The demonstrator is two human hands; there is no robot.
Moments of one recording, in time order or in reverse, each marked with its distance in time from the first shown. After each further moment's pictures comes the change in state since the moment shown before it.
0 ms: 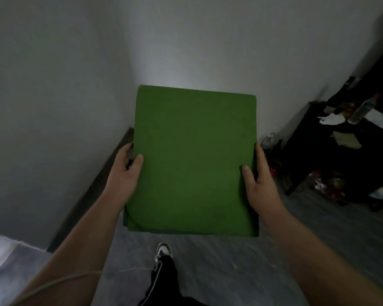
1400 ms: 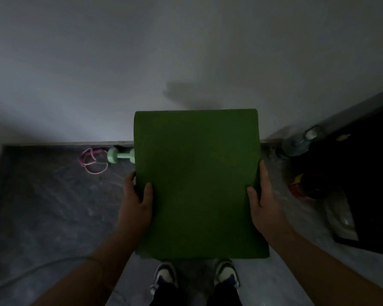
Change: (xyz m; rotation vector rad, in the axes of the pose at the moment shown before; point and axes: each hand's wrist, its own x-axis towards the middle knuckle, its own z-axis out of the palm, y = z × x) left_hand 0.774 -0.386 0.589 0.332 -0.210 -0.298; right_hand 0.779 0.656 0.119 -0.317 0.004 0.421
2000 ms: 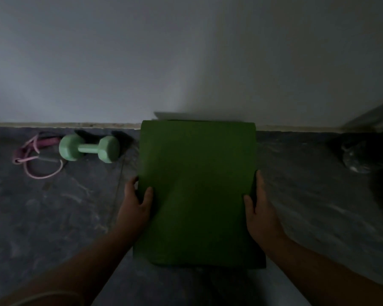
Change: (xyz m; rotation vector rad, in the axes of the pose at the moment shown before) left_hand 0.254 -0.310 0.162 0.040 0.019 -0.023; right_hand 0.181 0.256 0.321 -0.203 0.146 -0.132
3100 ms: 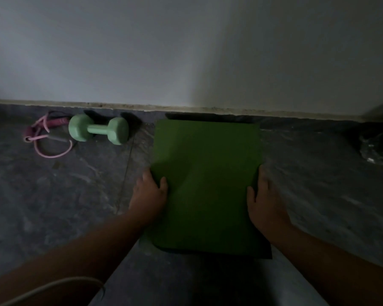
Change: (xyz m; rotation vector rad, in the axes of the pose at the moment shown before) left_hand 0.011 -0.023 0.012 0.345 -0.068 -0.074; right_hand -0.008 -0.008 0.012 -0.345 -0.109 0.072
